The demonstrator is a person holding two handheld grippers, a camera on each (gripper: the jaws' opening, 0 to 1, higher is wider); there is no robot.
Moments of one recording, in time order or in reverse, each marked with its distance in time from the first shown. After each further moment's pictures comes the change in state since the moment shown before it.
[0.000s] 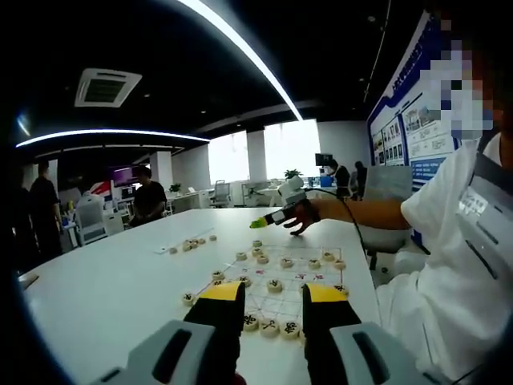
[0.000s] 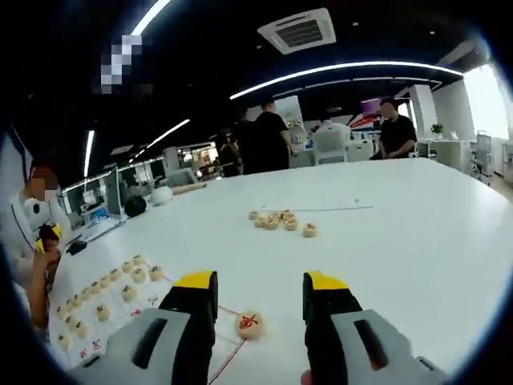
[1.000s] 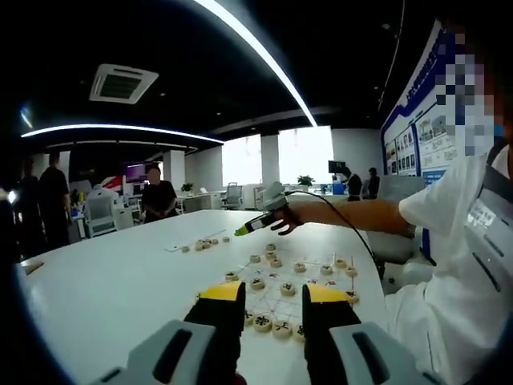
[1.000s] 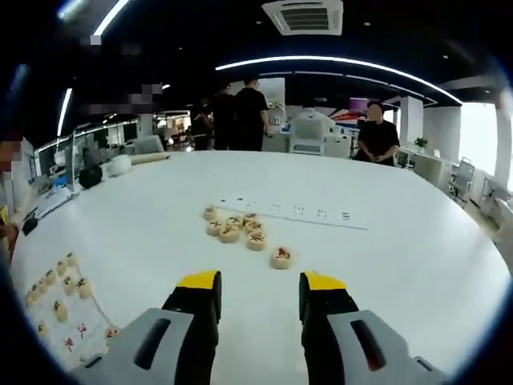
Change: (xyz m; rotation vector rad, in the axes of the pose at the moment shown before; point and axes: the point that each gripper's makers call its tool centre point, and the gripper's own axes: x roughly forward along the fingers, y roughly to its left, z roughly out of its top) left arm -0.007 0.021 0.003 -0.056 -0.032 0.064; right arm 0.104 -0.043 0.015 -0.144 0.149 -0.192
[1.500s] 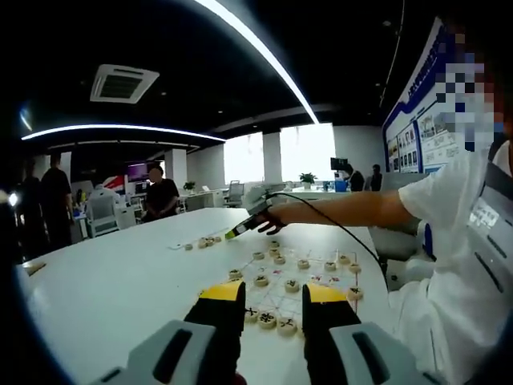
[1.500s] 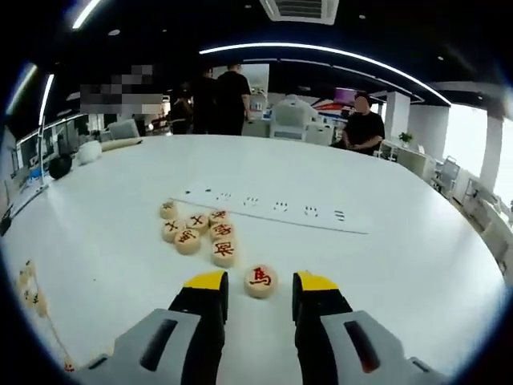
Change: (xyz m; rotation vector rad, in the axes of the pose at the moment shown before) left arm 0.001 0.002 -0.004 0.006 0.013 0.010; right arm 0.054 -0.026 -0.003 -0.023 0.077 -0.113
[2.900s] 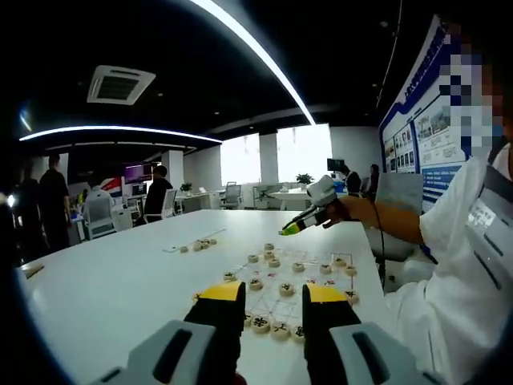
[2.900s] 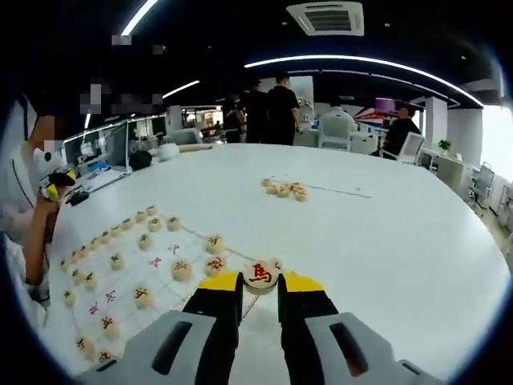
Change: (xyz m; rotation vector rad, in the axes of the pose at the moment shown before) left arm 0.003 -0.007 0.004 0.010 0.000 -0.015; right arm -0.213 0.066 -0.070 -0.056 -0.064 0.305
